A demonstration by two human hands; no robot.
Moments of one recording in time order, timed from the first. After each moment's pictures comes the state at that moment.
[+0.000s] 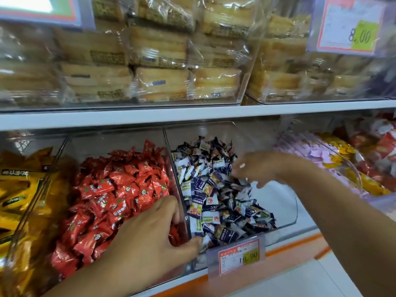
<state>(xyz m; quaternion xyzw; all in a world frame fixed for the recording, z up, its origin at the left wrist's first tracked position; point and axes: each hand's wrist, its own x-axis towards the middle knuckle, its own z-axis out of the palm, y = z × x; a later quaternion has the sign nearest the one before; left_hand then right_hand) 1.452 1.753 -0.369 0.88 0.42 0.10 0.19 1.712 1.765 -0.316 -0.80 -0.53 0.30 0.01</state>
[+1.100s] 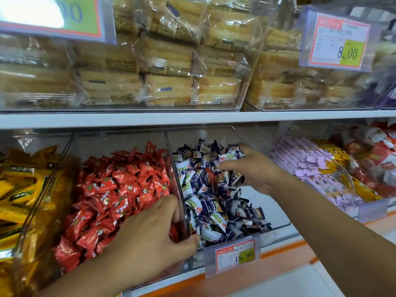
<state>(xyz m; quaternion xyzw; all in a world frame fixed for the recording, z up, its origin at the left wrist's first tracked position) 1.452 1.751 -0.370 0.89 0.41 0.10 0.18 1.695 1.760 -0.328 -0.72 -0.39 0.39 0.43</state>
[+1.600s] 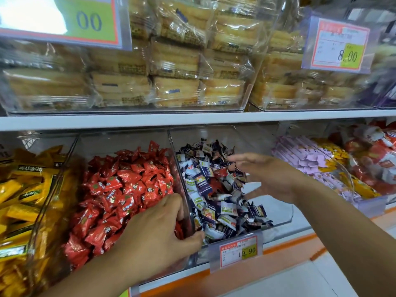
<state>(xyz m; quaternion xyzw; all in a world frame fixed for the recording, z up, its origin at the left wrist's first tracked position) 1.451 1.750 -0.367 0.89 0.40 0.10 0.18 1.709 1.726 -0.322 -0.70 -0.43 0.44 0.37</state>
